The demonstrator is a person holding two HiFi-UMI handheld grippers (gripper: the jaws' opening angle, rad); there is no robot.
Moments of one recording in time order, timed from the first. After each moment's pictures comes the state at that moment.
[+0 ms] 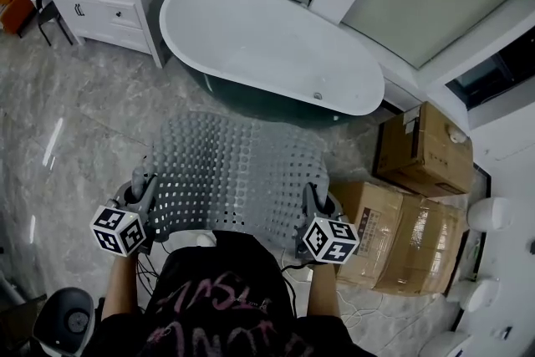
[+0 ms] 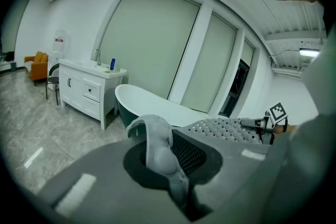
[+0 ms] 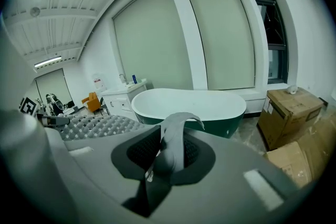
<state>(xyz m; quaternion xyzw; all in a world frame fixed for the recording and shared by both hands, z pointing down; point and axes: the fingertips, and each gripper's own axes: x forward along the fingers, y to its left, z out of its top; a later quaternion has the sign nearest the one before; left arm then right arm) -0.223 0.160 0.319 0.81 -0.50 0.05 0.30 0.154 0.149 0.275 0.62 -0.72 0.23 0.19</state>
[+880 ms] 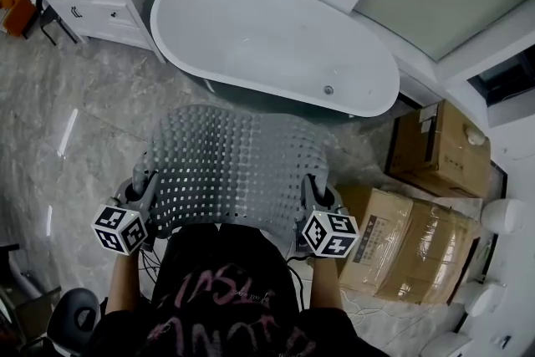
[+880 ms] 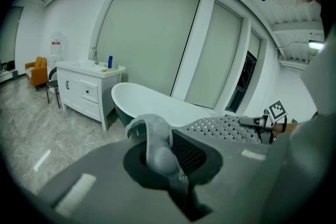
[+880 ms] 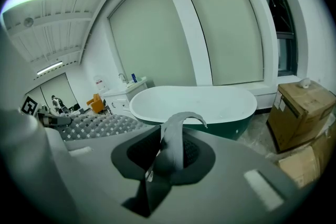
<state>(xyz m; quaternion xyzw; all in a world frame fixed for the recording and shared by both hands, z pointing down) -0.185 0.093 0.311 0.80 -0.51 0.10 0.31 0.180 0.068 0.294 0.59 -0.74 0.26 0.19</state>
